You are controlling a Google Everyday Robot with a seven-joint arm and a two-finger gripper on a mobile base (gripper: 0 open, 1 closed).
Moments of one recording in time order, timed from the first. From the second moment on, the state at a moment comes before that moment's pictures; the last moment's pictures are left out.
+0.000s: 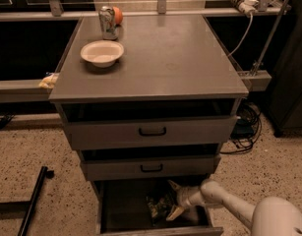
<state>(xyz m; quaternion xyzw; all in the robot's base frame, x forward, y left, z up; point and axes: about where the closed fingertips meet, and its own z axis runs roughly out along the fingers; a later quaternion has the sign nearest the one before) 0.579 -0.110 0.188 -0.63 0.66 0.19 0.36</state>
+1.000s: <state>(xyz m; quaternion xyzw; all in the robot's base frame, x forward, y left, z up) 0.595 -0.125 0.129 -0.64 0.68 0.18 0.32</state>
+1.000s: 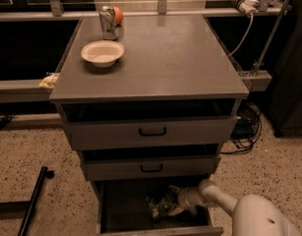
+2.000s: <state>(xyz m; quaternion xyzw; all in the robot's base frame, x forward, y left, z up) 0.543 -0.159 0.210 -0.60 0.72 0.15 0.30</state>
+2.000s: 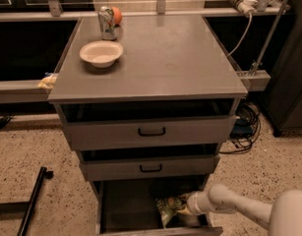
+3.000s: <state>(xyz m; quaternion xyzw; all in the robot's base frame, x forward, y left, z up) 0.503 -0.172 0.354 -0.62 0.74 0.10 0.26</state>
